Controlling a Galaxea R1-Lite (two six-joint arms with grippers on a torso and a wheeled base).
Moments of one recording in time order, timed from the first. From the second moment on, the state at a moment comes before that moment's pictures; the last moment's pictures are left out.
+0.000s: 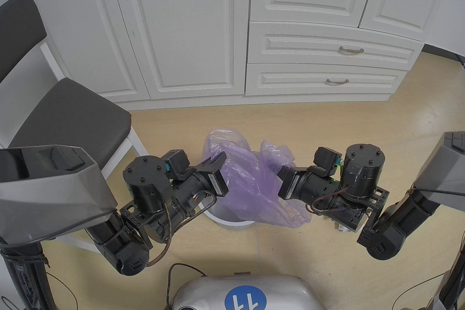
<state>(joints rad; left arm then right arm) -0.64 2.15 -0.64 -1.53 0.07 -0.40 0.64 2.03 -0.64 -1.33 0.01 0.48</state>
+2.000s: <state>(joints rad) -0.56 2.35 -0.88 -1.53 0.00 -0.58 0.57 2.32 -0.73 -1.55 0.06 0.66</state>
